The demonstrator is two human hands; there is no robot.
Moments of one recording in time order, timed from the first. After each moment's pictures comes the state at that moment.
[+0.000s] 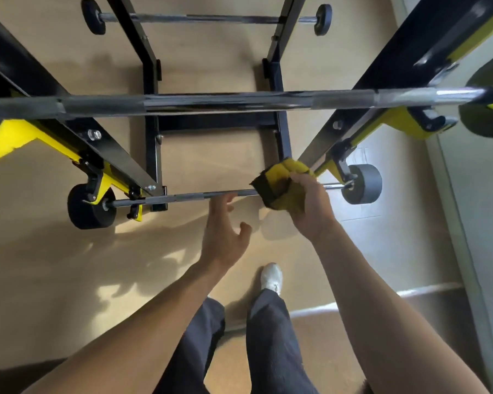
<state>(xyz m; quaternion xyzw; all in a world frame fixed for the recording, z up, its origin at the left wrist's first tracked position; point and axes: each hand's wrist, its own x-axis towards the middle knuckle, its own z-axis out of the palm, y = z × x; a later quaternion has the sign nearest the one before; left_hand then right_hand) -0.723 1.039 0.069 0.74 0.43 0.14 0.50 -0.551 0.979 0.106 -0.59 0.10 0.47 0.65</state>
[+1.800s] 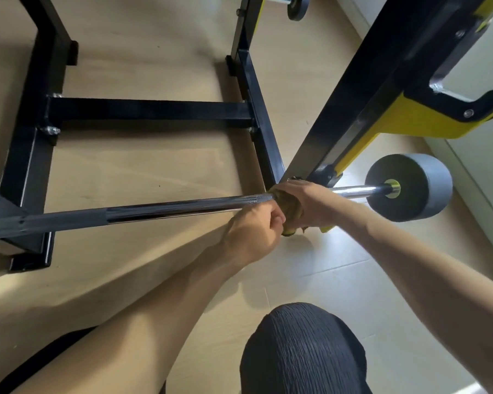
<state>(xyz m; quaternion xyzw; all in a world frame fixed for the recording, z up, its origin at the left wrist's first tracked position) -0.556 1.028 -0.327 0.84 0.26 0.00 0.47 -0.369 0.944 -0.339 -0.79 -0.58 0.19 -0.03</state>
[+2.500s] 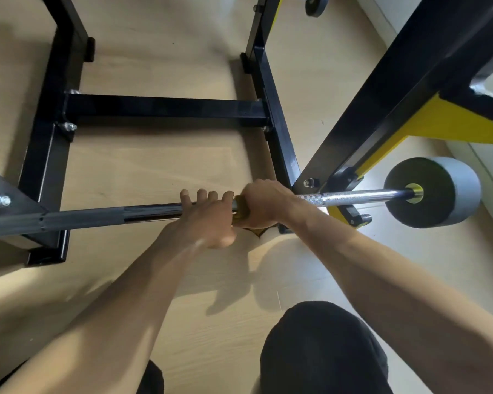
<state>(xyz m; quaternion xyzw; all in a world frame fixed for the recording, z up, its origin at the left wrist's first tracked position) -0.592 1.109 -0.335 0.91 0.27 -0.24 0.20 -0.451 1.044 -0.353 -0.78 -0.59 0.18 -0.13</state>
